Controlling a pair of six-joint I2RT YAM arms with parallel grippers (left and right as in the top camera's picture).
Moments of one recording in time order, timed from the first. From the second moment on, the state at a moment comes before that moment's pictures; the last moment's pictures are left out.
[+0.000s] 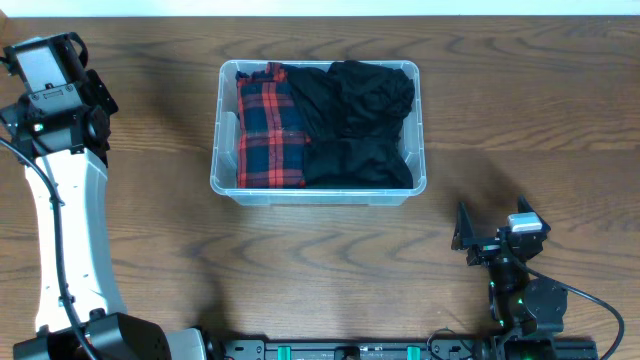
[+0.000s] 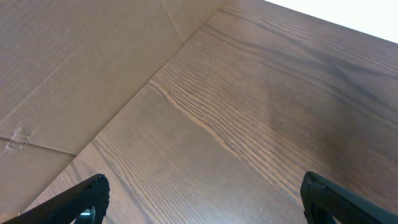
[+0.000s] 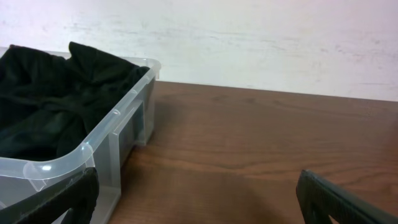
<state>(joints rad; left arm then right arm) 0.29 1.51 1.45 -0.69 -0.50 -0.12 0.03 0.01 0.01 -0.06 -0.07 -0.01</state>
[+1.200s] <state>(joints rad) 0.16 0.89 0.67 -0.70 -0.50 -0.12 0.03 0.01 0.01 -0.06 -0.07 -0.01</state>
